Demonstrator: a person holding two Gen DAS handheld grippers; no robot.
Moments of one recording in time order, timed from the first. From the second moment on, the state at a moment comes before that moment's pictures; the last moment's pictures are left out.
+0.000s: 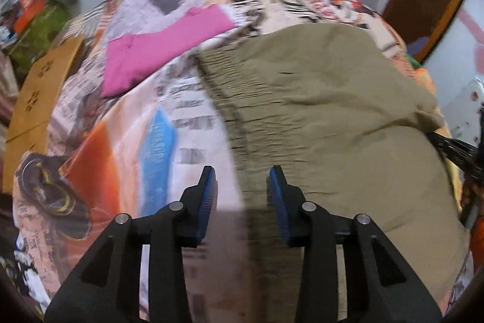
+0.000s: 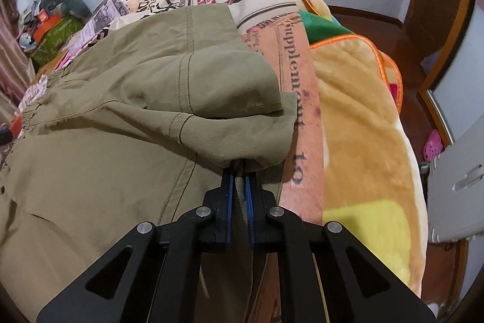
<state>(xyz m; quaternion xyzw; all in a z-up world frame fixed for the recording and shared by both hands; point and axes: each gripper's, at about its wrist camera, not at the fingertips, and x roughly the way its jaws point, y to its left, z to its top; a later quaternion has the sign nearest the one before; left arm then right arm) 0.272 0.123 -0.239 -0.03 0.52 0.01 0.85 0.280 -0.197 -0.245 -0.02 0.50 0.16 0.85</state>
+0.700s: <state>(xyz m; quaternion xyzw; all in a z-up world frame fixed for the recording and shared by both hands) 0.279 0.099 -0.262 -0.01 0.54 0.01 0.84 0.260 -0.211 -0.239 -0.01 0.51 0.16 0.85</state>
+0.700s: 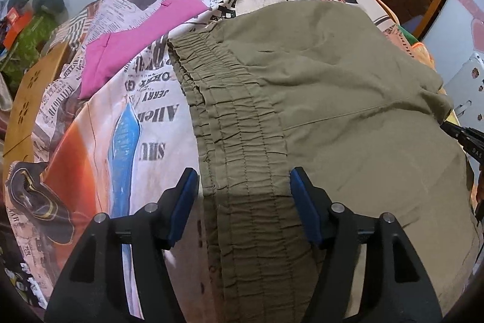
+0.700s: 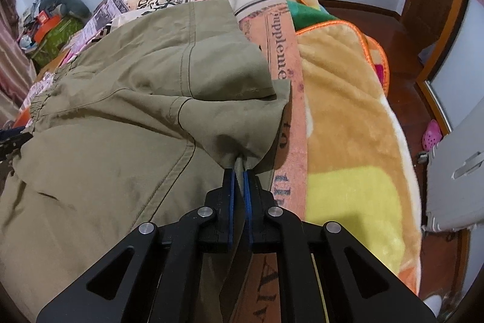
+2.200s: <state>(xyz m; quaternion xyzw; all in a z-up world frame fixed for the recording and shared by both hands) 0.330 0.110 -0.277 -0.01 0.54 0.03 0.84 0.321 -0.195 -0.213 -0.03 0.45 0.18 0.88</state>
